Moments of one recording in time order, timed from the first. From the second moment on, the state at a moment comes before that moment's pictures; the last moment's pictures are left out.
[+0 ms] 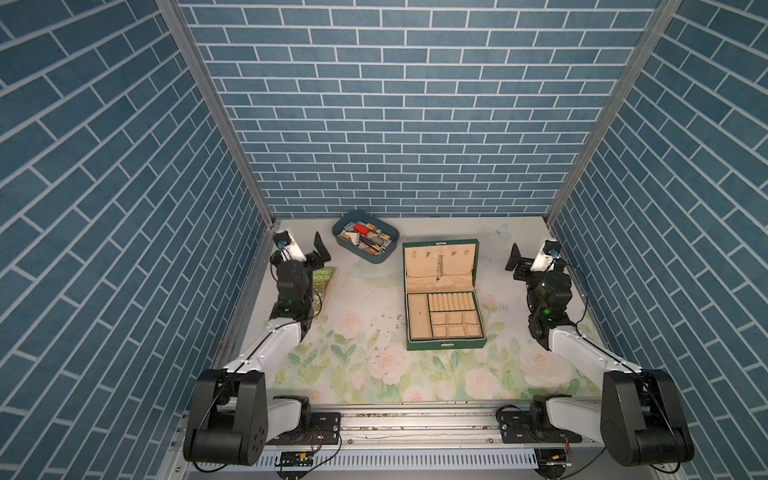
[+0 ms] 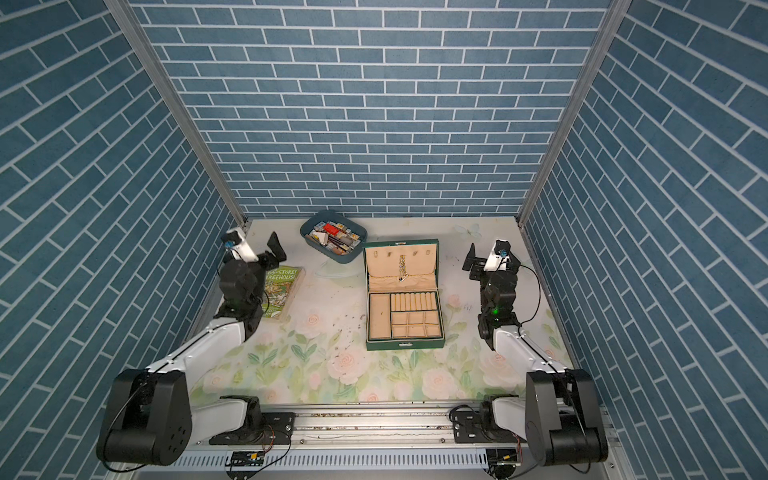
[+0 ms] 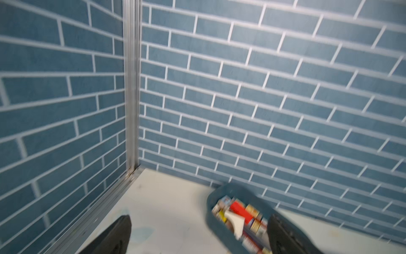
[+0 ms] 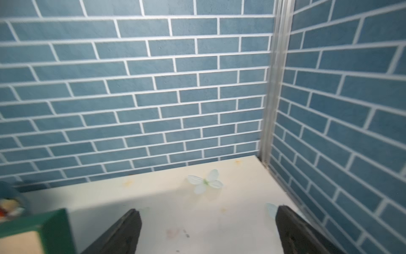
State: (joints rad) left arm -0.08 1.26 0.72 0.58 -0.24 -0.27; right arm 0.12 1.21 0.51 0.71 0.13 0.12
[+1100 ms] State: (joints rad) left arm -0.28 1.98 1.46 0.15 0.59 -0.65; right arm 0.49 1.46 0.66 0.57 -0.16 0.08
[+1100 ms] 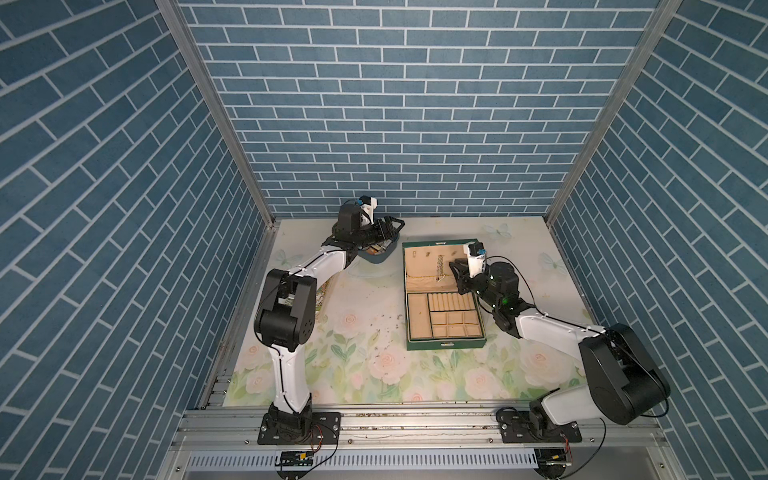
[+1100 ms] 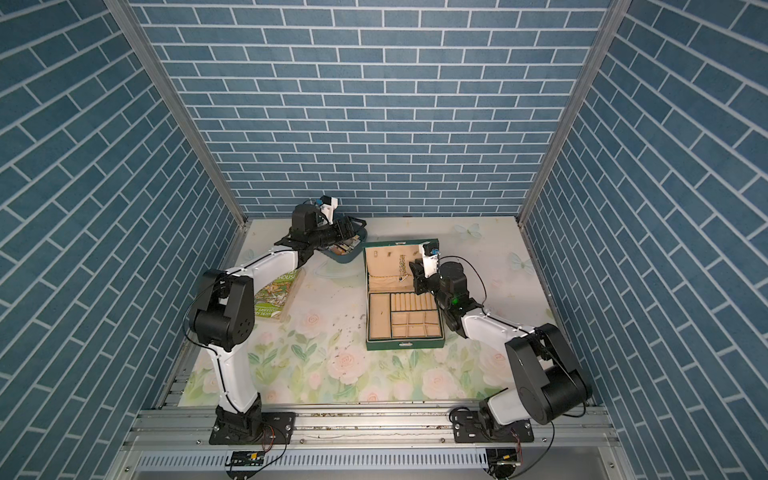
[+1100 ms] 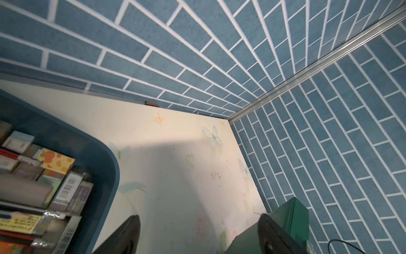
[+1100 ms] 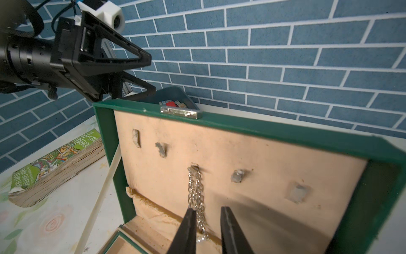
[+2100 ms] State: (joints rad) left arm -0.40 2.18 1.85 -0.18 0.60 -0.57; right arm 0.53 1.56 0.78 0.57 -0.12 0.02
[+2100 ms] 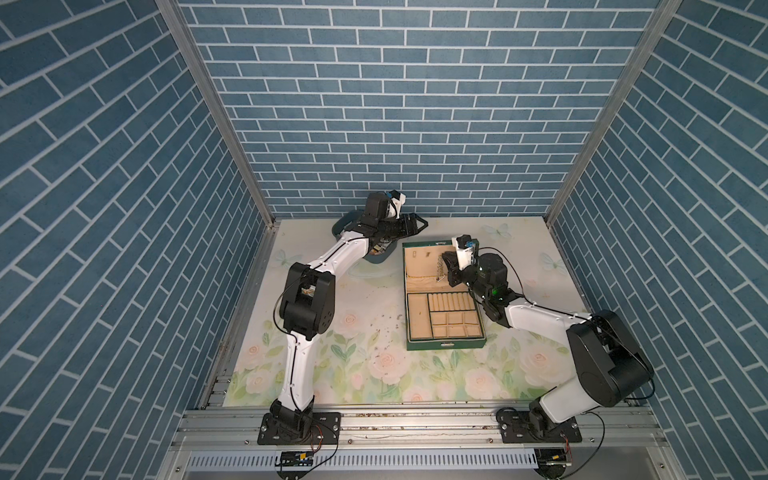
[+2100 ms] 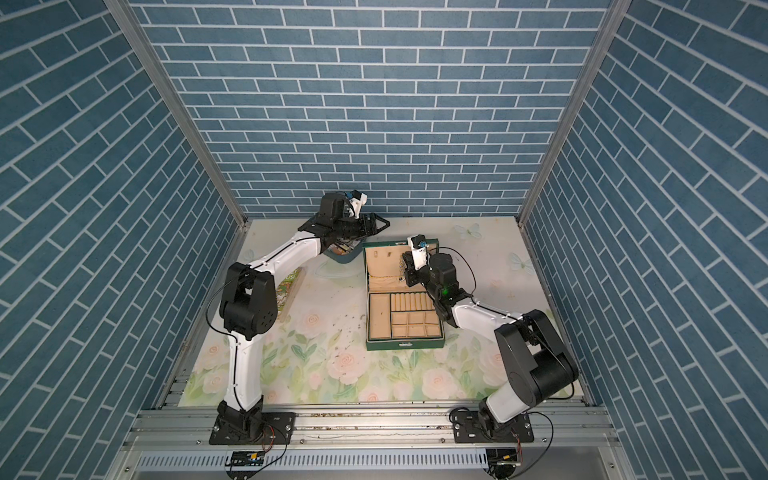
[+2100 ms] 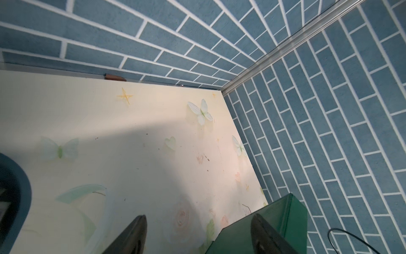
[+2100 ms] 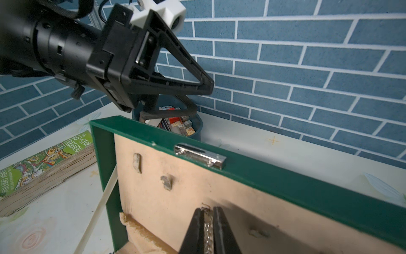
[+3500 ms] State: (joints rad) left arm -0.44 2.24 1.96 -0.29 0.67 -0.49; right arm 0.53 1.59 0.80 0.56 -0.08 0.00
